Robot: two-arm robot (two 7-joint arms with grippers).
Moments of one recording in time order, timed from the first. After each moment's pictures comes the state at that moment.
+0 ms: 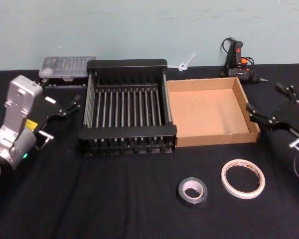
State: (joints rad) left arm -0.20 0.60 0.45 -1.41 -0.25 -0.12 0.03; right arm 0.08 0.70 -0.33 -1.56 0.34 -0.09 0.19
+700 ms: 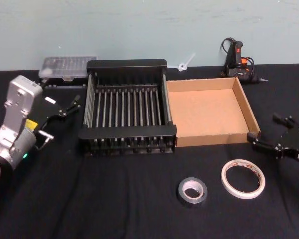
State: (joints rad) left arm -0.20 0.60 0.45 -1.41 -0.25 -0.12 0.03; right arm -0.09 0.76 -0.22 -1.70 0.52 0.07 0.33
